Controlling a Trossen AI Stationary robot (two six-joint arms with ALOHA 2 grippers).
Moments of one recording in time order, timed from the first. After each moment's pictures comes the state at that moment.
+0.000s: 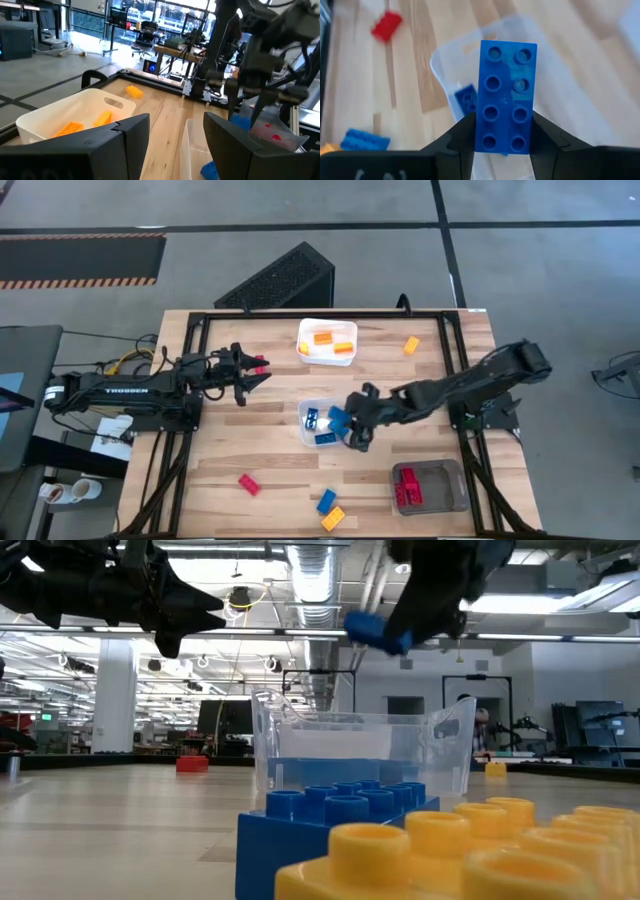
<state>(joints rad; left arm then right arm) 0.22 0.70 0.21 0.48 0.02 -0.23 0.25 1.52 1.05 -0.36 0.23 0.51</state>
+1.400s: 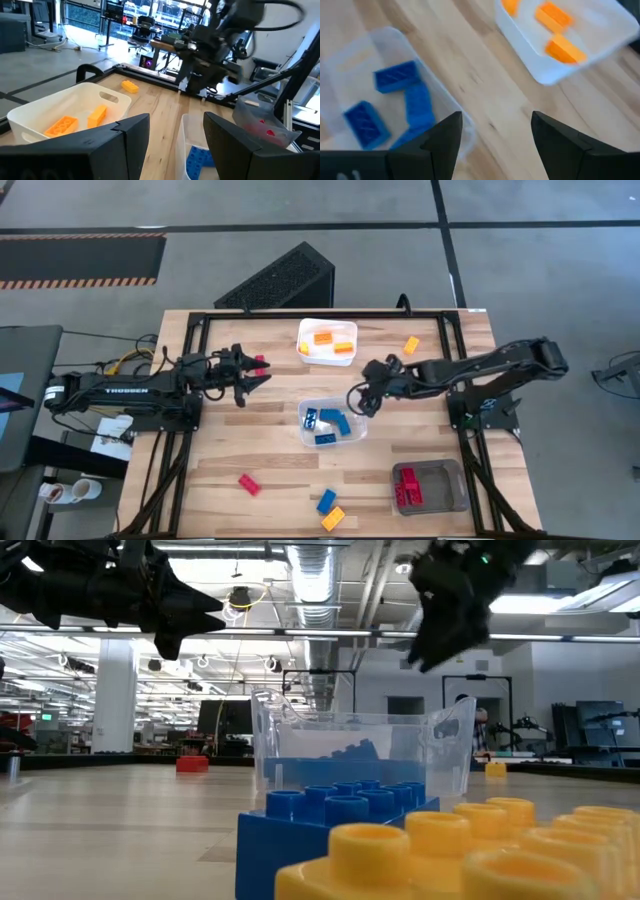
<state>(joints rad) 0.22 0.70 0.21 0.46 0.04 -0.25 0.08 1.34 0.94 -0.51 0.42 0.55</state>
